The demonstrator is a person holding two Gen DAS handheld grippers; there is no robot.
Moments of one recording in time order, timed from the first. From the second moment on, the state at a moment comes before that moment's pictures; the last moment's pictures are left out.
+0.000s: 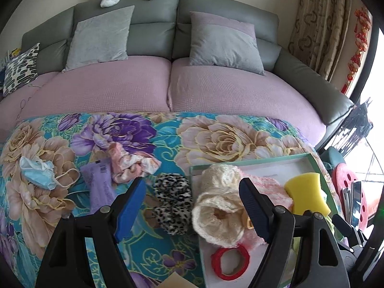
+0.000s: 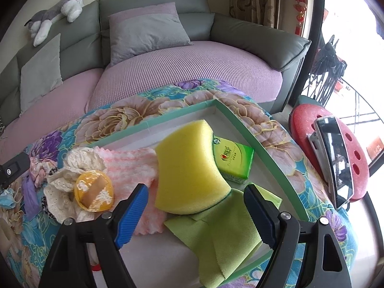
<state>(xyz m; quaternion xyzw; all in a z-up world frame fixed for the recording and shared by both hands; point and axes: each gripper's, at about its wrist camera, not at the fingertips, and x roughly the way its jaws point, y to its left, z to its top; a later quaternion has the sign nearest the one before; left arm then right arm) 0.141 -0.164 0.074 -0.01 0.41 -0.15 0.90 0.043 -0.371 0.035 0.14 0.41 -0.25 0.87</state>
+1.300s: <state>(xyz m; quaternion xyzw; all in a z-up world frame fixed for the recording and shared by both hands) 0.178 0.098 0.027 -0.17 0.42 0.08 0.89 0.134 -0.158 0.037 0.08 0.39 0.03 0.92</state>
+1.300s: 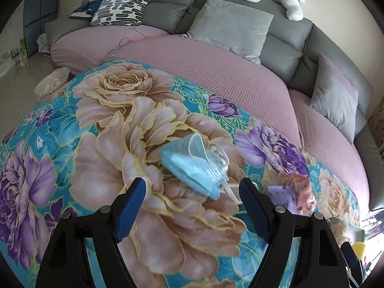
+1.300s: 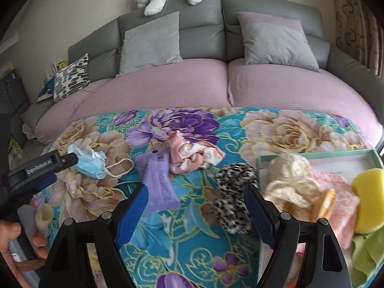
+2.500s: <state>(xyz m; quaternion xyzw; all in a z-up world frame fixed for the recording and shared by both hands) 0.215 0.090 -0.029 -0.15 0.42 0.08 0.89 0.232 -0.156 -0.019 0.11 0.45 0.03 0.89</state>
